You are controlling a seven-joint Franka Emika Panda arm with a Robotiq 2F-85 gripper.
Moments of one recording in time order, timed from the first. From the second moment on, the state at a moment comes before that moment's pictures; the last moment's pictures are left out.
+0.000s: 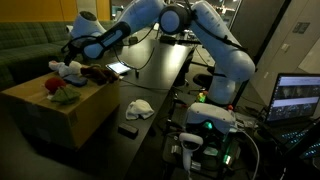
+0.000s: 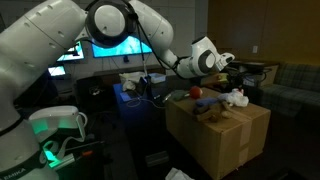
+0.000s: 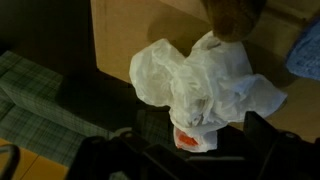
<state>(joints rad) 0.11 0.90 -0.08 -1.27 -0.33 2.80 -0.04</state>
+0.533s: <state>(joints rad) 0.10 0.72 -0.08 -1.51 -0.33 2.71 -0.04</state>
